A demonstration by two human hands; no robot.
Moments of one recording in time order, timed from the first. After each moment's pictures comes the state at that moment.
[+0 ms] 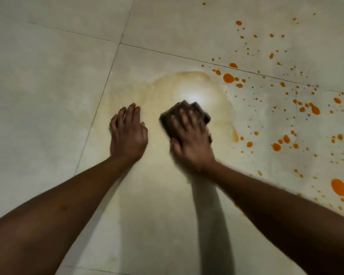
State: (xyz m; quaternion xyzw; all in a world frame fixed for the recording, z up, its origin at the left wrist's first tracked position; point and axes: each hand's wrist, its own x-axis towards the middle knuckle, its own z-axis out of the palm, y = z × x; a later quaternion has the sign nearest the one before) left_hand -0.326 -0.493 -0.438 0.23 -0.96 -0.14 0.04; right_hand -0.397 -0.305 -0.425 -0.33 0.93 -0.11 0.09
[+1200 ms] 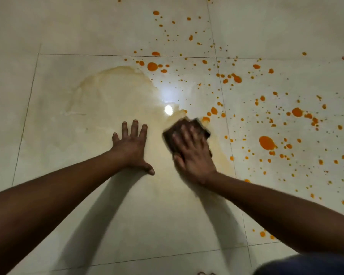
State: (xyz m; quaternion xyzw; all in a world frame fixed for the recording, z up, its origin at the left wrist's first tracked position) left_hand -0.356 -0.324 -0.383 0.00 -0.94 -0.05 -0.35; right_hand -0.360 -0.092 -0.421 -0.25 0.96 -0.09 0.13
